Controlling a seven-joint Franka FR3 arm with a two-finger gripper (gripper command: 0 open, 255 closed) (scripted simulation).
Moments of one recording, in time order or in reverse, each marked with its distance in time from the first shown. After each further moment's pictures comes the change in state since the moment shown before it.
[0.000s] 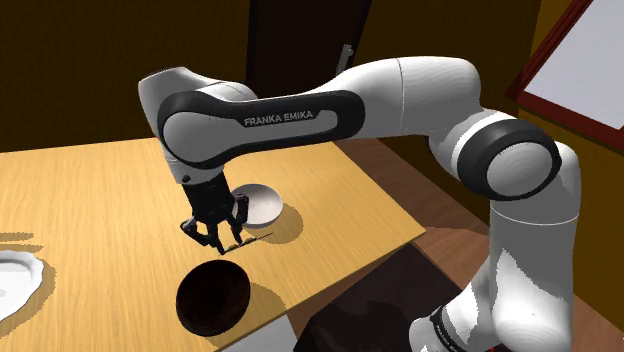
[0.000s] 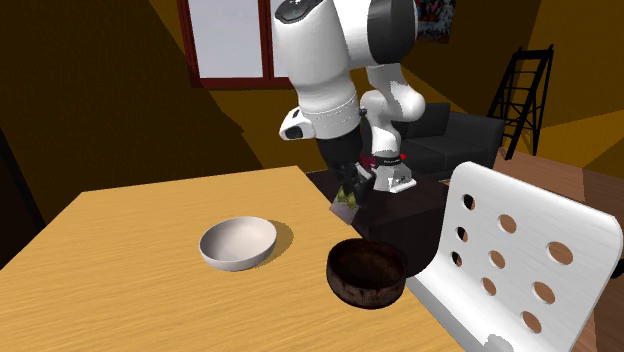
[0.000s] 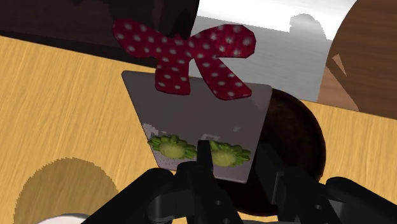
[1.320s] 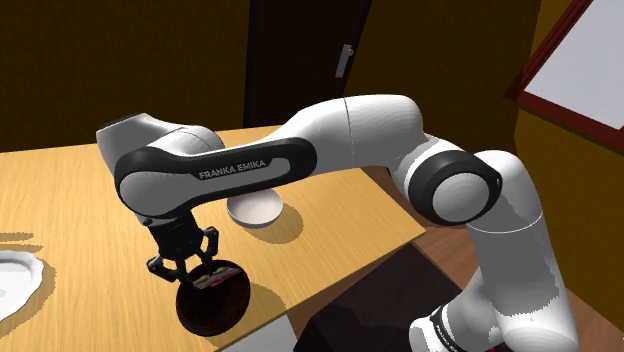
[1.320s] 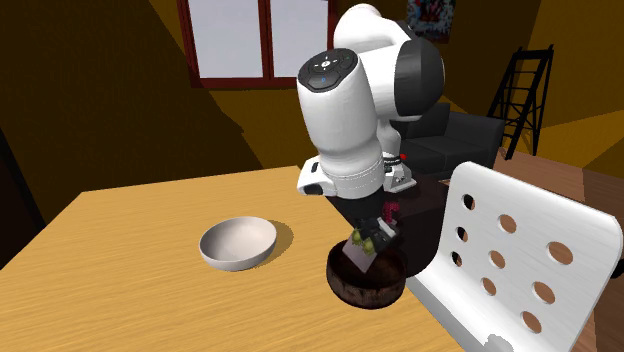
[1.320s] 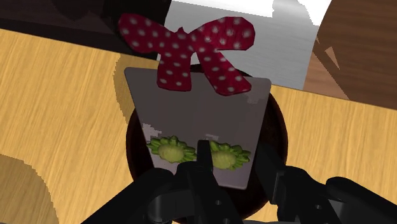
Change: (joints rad) arm 0.120 0.226 -0.011 0.179 -0.045 0.050 0.079
